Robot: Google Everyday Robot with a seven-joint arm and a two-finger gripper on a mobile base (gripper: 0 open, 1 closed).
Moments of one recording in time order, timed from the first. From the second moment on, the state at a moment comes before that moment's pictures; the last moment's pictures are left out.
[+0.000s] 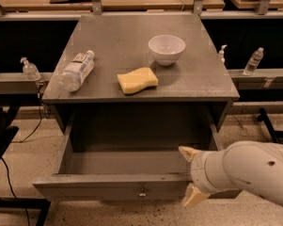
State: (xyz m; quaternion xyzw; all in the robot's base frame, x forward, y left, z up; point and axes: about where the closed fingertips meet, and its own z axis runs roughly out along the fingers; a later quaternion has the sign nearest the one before) arm 0.409 -0.137 0.673 -0.69 0.68 -0.02 0.26
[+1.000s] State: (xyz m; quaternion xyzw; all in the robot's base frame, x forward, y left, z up) arm 0.461 -0.138 0.667 -0.67 0.69 -0.07 0.27
